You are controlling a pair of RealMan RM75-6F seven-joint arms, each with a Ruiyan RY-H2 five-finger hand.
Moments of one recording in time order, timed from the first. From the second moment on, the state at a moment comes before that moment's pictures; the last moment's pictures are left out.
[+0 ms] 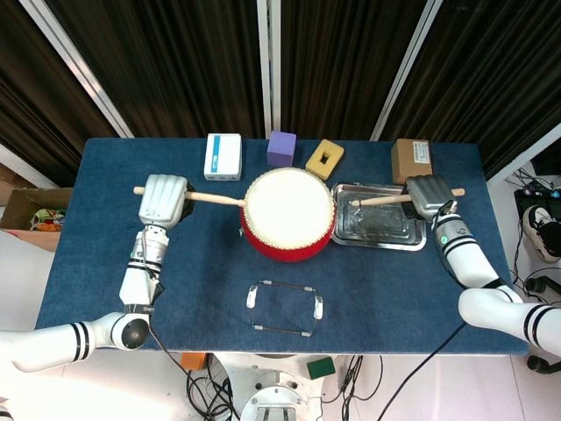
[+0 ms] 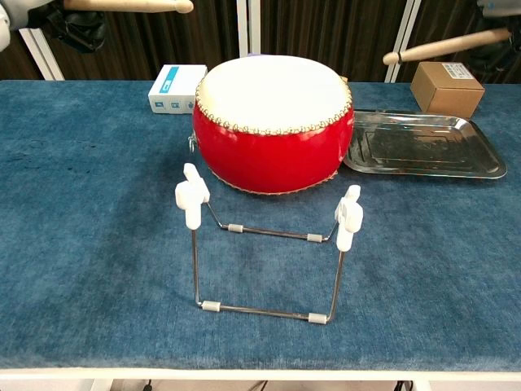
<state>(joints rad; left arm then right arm) -0.77 -1.48 -0.29 -1.59 0.92 1.26 0.56 0.93 -1.16 0.07 -1.48 -0.72 0.76 -0.28</state>
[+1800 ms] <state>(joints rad) -0.89 -1.60 -0.34 -1.58 0.77 1.21 0.75 0.98 -0.92 0.21 -1.96 -0.63 0.85 -0.37</state>
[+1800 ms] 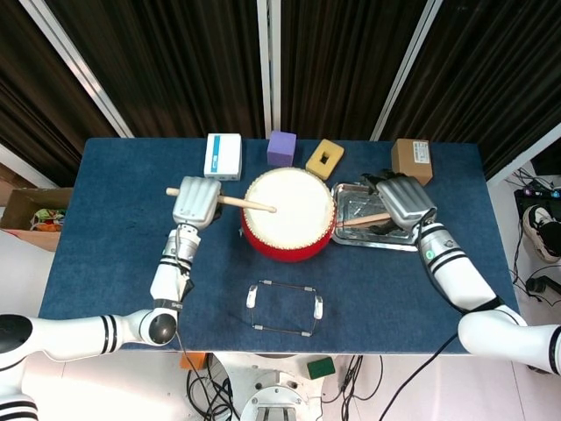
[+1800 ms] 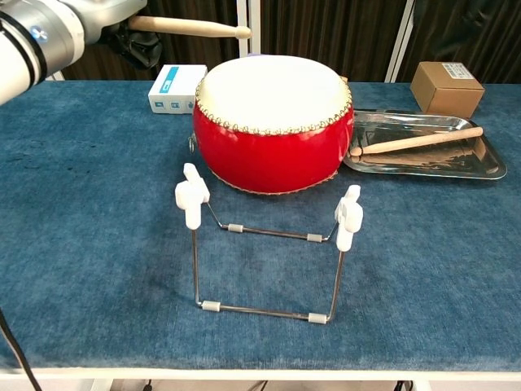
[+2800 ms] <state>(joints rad) -1.02 -1.73 -0.38 -1.53 0.66 1.31 0.92 1.39 -1.31 0.30 -1.87 -0.07 1.13 -0.69</state>
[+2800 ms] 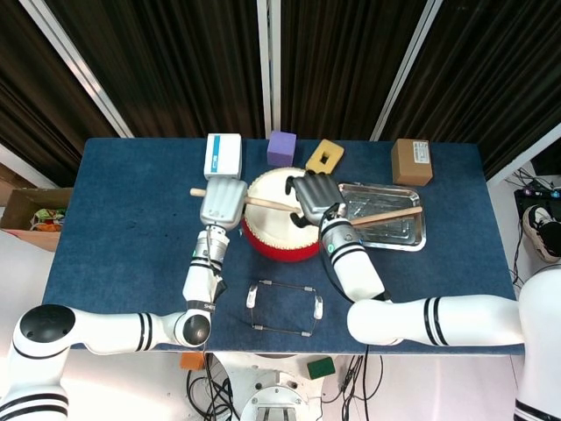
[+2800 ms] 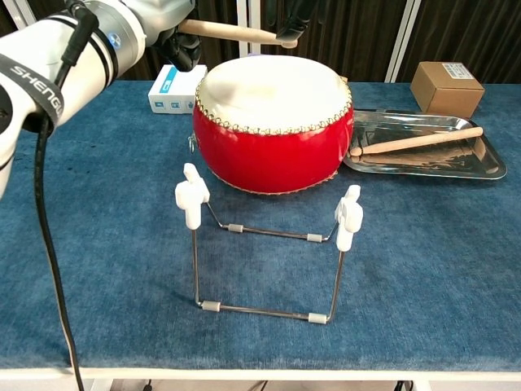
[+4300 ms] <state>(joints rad) -1.05 -1.74 -0.37 -1.54 0.66 1.33 0.99 1.40 -1.44 0.37 -1.79 -0.07 1.18 -0.81</state>
